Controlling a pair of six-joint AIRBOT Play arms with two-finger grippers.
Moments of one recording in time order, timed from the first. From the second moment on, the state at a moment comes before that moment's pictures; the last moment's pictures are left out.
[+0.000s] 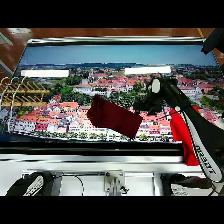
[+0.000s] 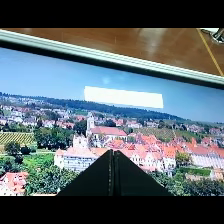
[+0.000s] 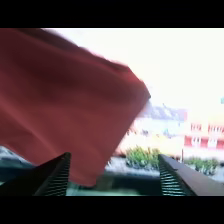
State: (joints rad) left arm 0.24 -0.87 1.68 1.07 -1.20 -1.53; right arm 0.29 -1.51 1.25 -1.39 1.32 1.82
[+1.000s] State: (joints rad) left arm 0.24 -0.90 1.68 1.07 -1.23 -1.53; right arm 0.19 -1.51 1.13 -0.81 1.00 1.53
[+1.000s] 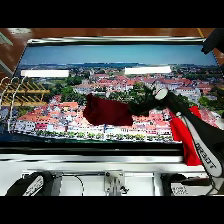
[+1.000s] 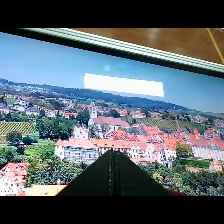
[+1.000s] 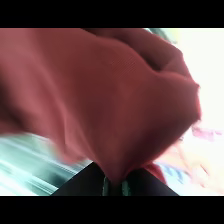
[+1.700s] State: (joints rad) left arm 0.24 -0.88 1.68 1.07 -1.23 -1.53; right arm -0.34 -1.18 1.57 -0.88 1.33 1.73
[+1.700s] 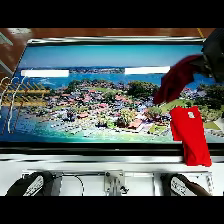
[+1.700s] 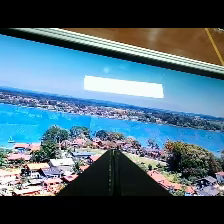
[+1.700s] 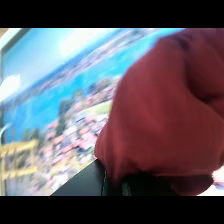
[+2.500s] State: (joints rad) left arm 0.24 -0.87 1.68 1.07 -1.27 -1.49; right arm -0.47 -1.23 1.58 -0.94 1.26 1.79
